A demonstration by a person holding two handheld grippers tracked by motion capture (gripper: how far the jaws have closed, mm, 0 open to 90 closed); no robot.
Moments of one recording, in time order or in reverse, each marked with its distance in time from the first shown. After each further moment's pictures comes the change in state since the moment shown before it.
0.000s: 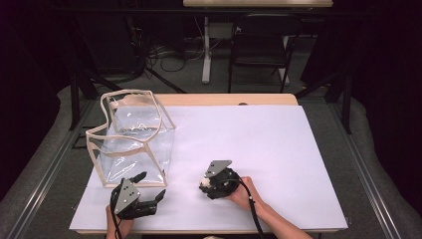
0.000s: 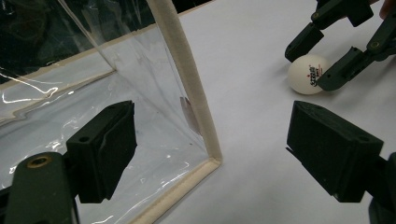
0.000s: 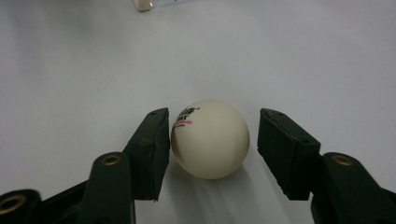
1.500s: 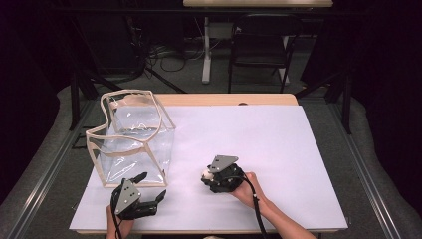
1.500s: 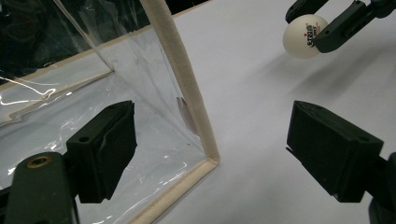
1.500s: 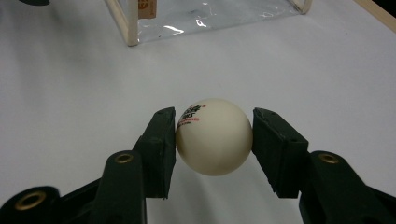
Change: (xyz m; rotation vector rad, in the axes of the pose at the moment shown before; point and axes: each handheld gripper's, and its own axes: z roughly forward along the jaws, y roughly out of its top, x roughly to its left) left arm -0.002 0.000 0.000 0.000 -0.004 0.005; right arm -0.004 0.014 -0.025 -0.065 -0.068 -0.025
